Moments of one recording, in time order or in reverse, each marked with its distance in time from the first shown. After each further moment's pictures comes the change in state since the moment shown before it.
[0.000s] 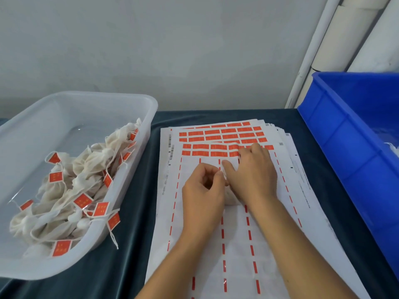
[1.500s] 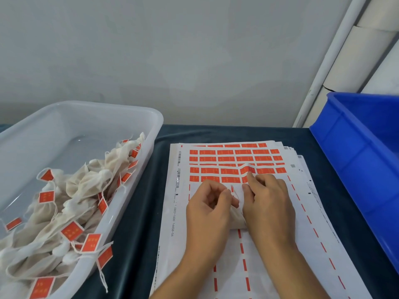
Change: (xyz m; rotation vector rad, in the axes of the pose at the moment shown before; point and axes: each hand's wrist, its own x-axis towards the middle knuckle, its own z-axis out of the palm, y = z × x) left_hand 0.016 0.008 0.000 -0.204 -0.073 -0.055; right_hand -0.017 0.008 0.007 0.076 0.140 -0.029
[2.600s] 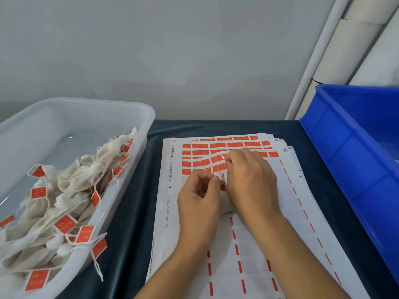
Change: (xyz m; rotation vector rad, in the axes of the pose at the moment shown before) left_hand 0.004 -0.010 0.003 0.036 0.089 0.065; right_hand 0.025 -0.023 -0.016 0.078 0.068 -0.292
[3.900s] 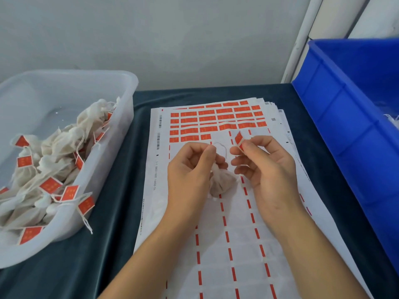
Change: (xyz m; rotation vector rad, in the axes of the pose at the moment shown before) left_hand -0.028 0.015 -0.004 -0.071 -0.122 -0.075; right_hand -0.056 0.012 -0.062 1.291 -0.085 0.761
